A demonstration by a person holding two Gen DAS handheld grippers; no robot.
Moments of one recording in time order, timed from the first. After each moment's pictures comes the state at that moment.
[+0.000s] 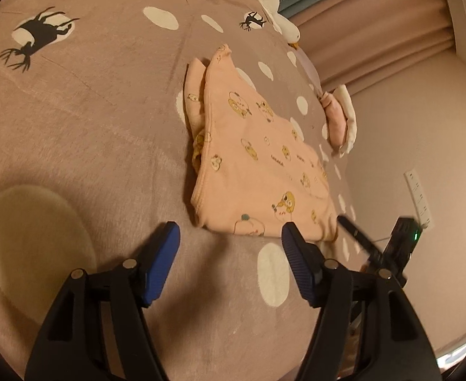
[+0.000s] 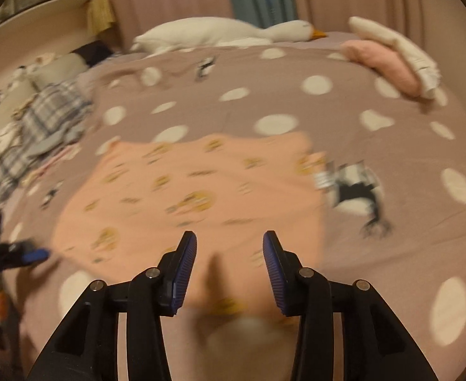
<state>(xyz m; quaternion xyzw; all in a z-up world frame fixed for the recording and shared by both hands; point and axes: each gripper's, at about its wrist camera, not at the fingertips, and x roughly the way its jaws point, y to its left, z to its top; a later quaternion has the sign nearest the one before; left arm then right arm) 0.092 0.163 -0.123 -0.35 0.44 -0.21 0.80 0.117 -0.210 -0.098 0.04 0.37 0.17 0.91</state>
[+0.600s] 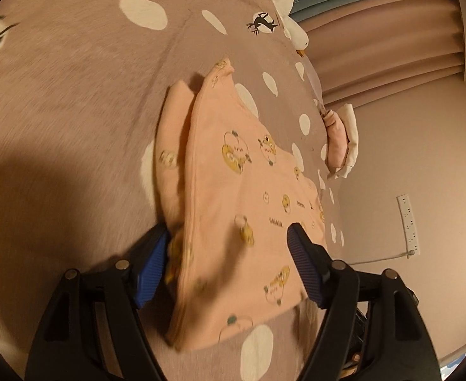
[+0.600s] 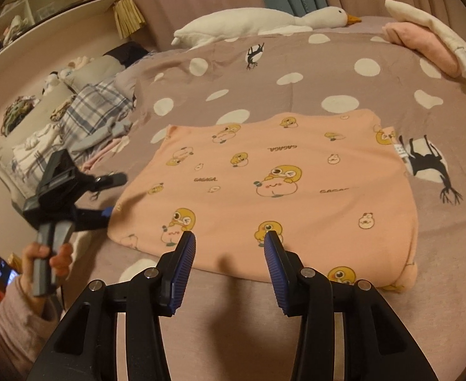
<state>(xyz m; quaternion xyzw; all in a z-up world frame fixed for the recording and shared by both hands) 0.186 0.157 -0.126 -0.39 0.45 -0.21 0.78 0.107 -0.171 -0.106 0.08 0.37 0.24 0.89</state>
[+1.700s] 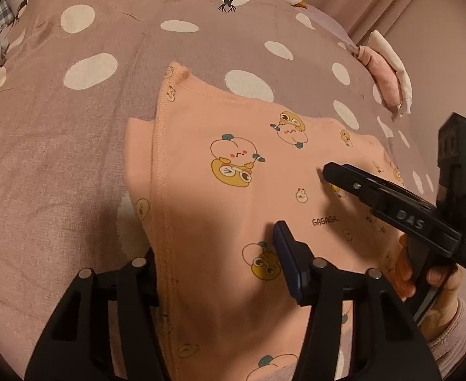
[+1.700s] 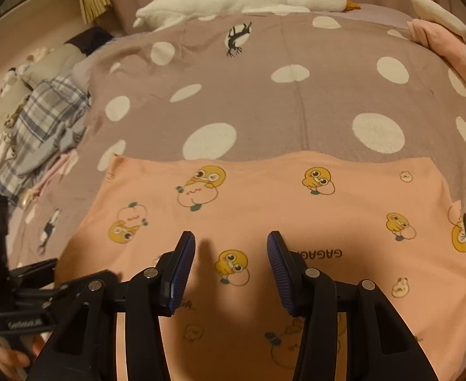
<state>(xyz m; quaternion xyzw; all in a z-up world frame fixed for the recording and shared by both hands) 0.218 0.097 -0.117 -0.12 0.49 -0.14 0.85 0.238 -0.116 -0.119 0.06 0.43 0.17 0.89</state>
